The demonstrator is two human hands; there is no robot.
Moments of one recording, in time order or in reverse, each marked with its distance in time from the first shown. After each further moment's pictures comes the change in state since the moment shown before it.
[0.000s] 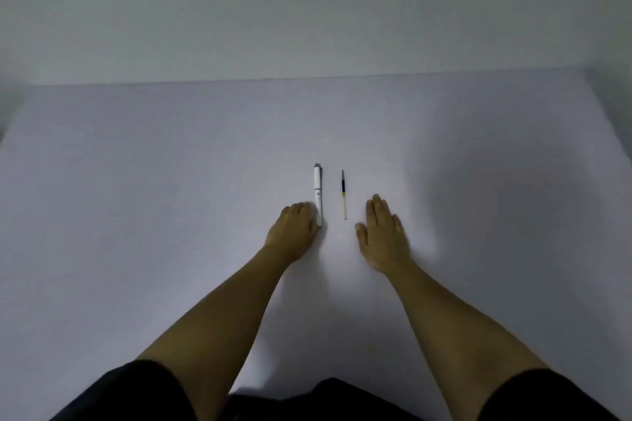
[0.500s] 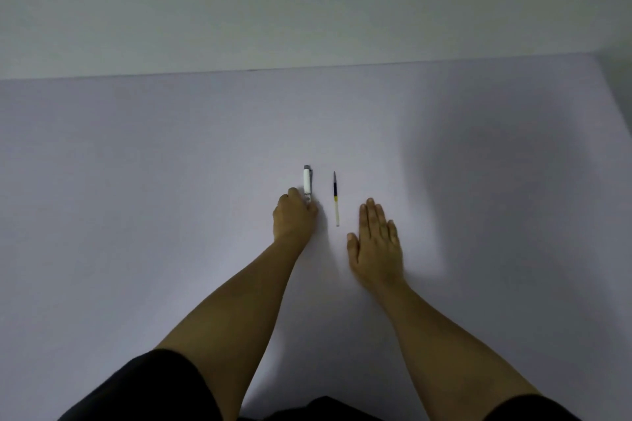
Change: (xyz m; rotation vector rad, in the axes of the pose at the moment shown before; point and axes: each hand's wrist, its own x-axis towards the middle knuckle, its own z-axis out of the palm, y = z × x) left_hand 0.054 0.024 0.008 -0.249 0.150 -0.357; right_hand 0.002 0.003 0.023 -0.041 0.197 0.019
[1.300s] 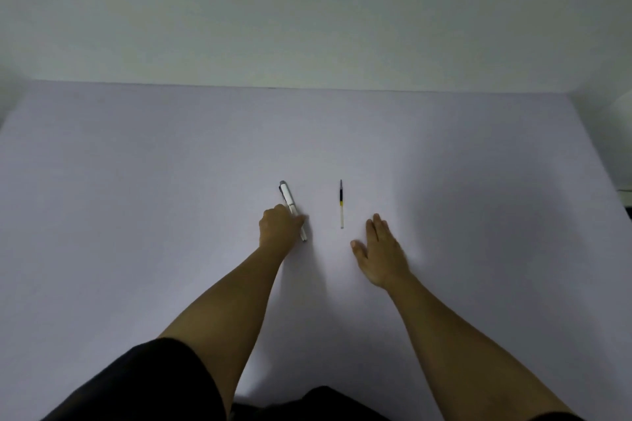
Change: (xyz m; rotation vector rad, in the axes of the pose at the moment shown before) left_hand -0.024 -0.034 -0.034 -0.069 -0.054 -0.120; right_hand -0.010 -0.002 -0.037 0.132 -0.290 0.028
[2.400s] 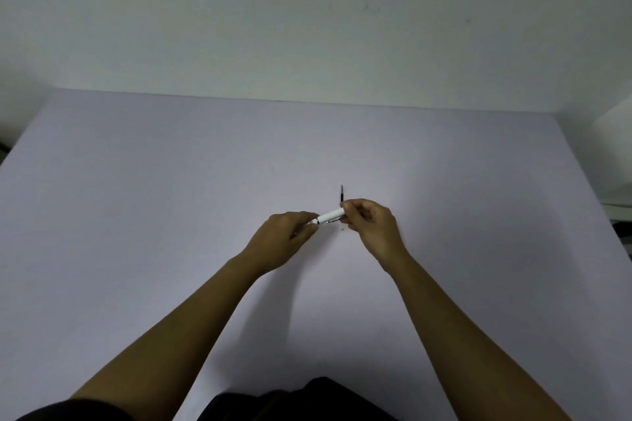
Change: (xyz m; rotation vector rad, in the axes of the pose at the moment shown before) left_hand -0.075 -0.007 -0.055 0.042 -0.077 0.692; right_hand -0.038 -0.064 -0.066 0.974 0.197 -0.135
